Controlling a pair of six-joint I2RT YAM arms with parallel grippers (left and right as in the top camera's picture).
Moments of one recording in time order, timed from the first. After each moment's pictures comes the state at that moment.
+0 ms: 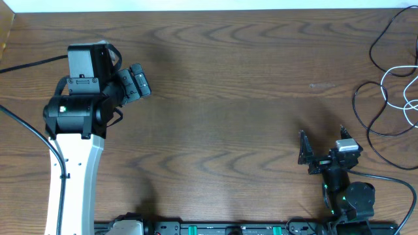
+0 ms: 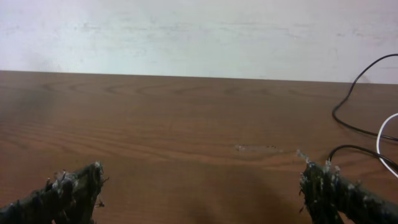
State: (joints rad) left arm 0.00 1.30 1.42 -1.02 -0.03 -0.33; right arm 0.12 0.01 0.01 -0.07 0.00 0.04
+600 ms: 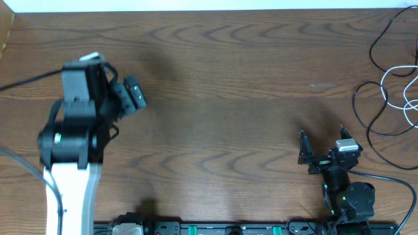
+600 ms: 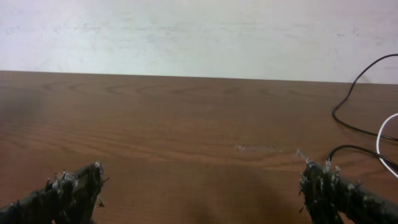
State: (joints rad) left arm 0.00 1.12 1.32 -1.00 -0.09 -0.33; right arm 0.12 0.01 0.01 -0.07 0.00 0.04
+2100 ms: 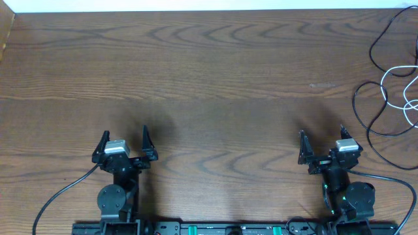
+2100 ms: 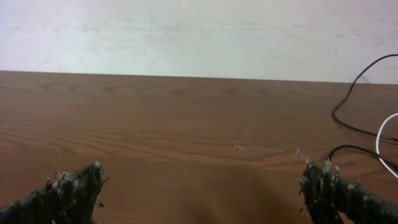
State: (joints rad) left arm 0.00 0.01 0.04 -0.04 -0.09 -0.08; right arm 0.12 0.01 0.01 -0.07 0.00 0.04
